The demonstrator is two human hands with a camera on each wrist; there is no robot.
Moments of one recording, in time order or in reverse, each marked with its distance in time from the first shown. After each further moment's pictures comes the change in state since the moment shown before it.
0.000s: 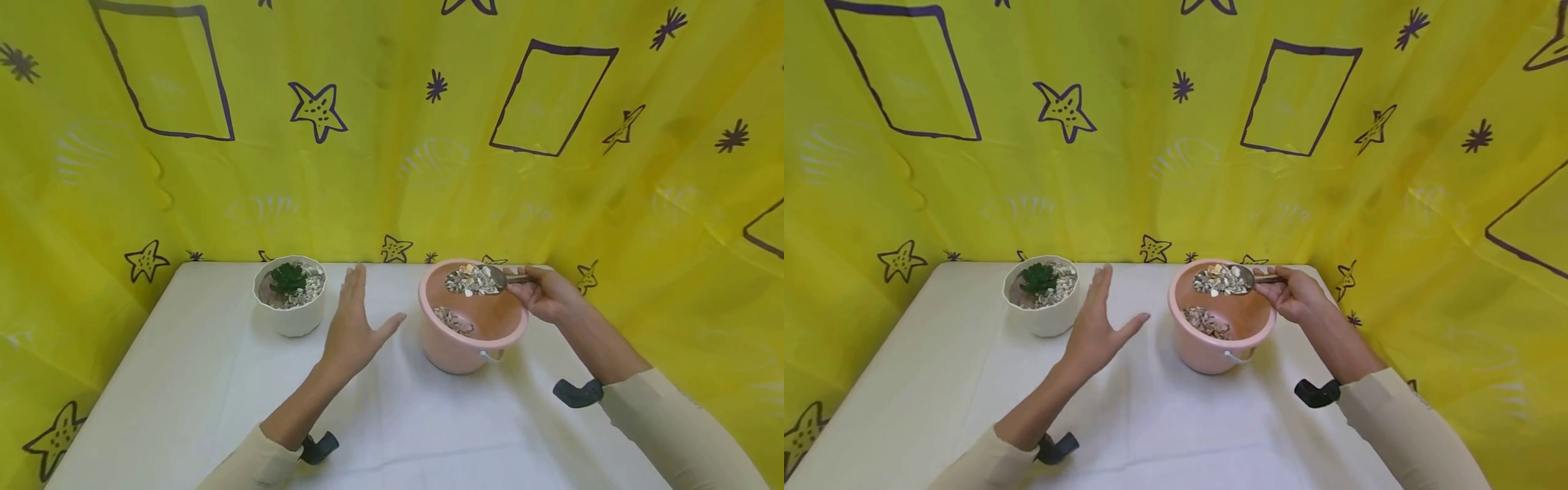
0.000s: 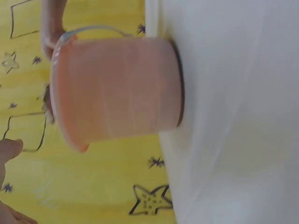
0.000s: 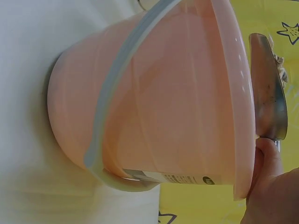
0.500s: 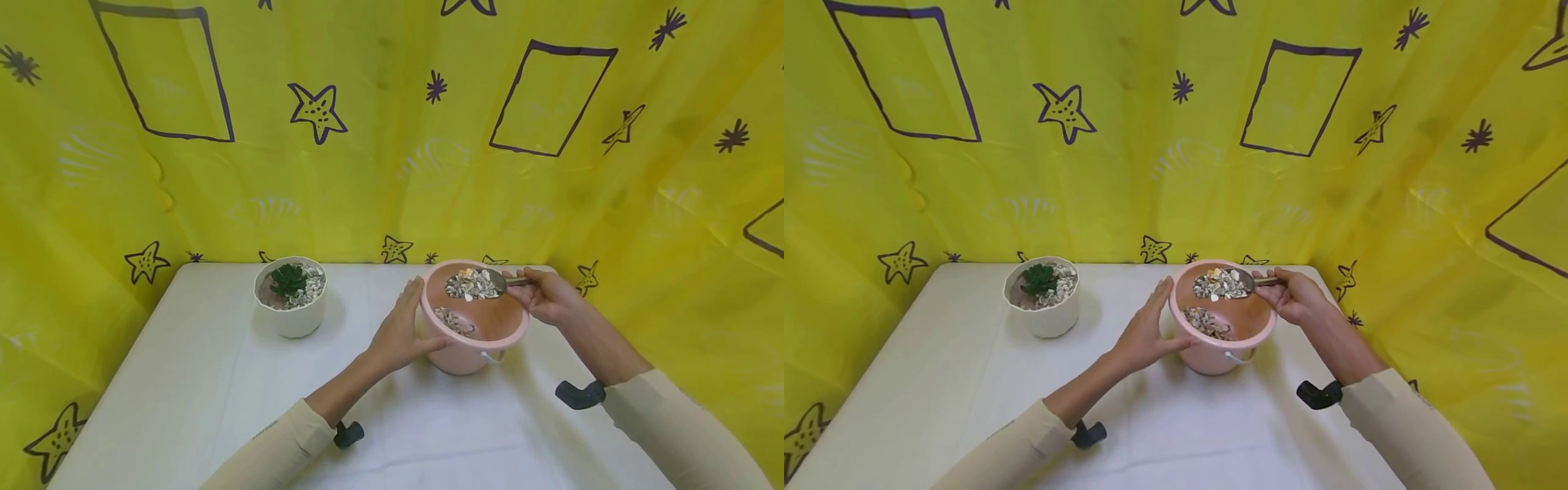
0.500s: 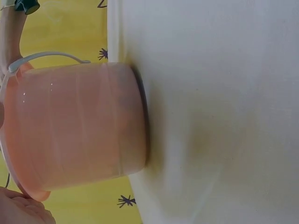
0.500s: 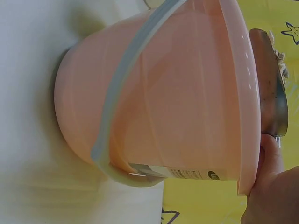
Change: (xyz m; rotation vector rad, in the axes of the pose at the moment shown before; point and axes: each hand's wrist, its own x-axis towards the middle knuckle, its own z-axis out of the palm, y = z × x) left_hand 0.018 0.010 0.063 -0.142 -0.300 0.074; right_hand -0.001 0.000 -0.003 -0.015 -0.006 0.021
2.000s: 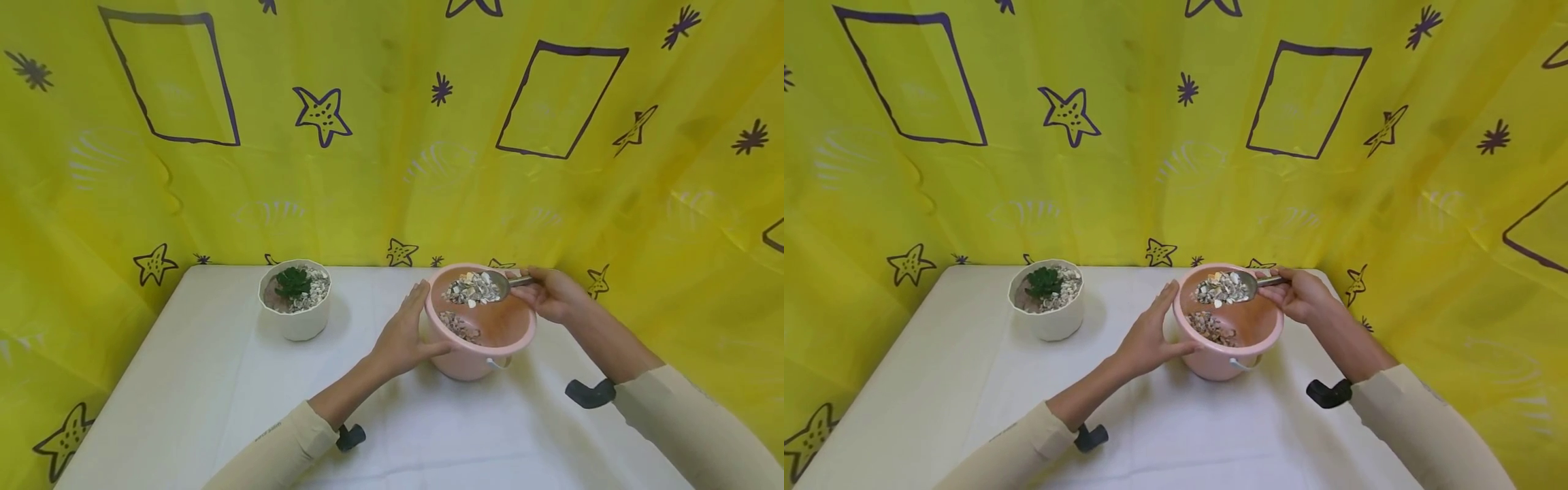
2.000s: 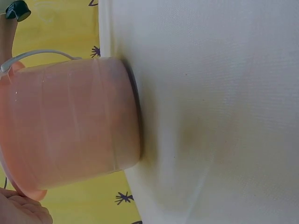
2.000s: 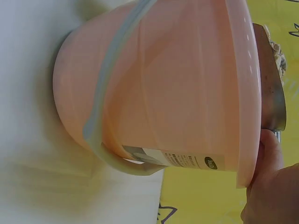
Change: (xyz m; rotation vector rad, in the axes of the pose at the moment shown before) left_hand 0.002 -0.001 0.001 0.048 -0.003 0.005; right_hand 0.011 -0.008 0.005 -0.043 0.036 0.001
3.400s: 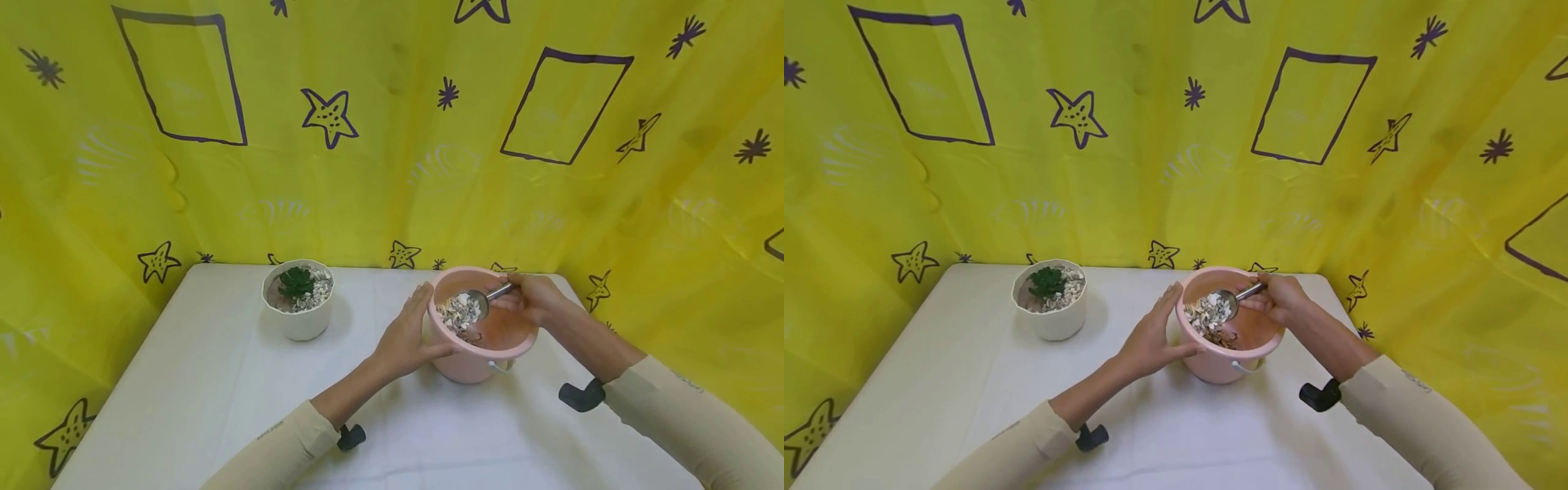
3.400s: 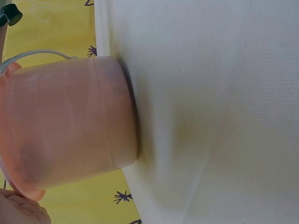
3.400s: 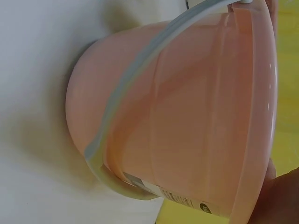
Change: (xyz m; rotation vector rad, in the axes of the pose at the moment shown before) left_hand -0.001 -0.002 0.000 0.015 0.016 0.039; right_hand 0.003 0.027 0.028 -0.428 -0.016 -0.117
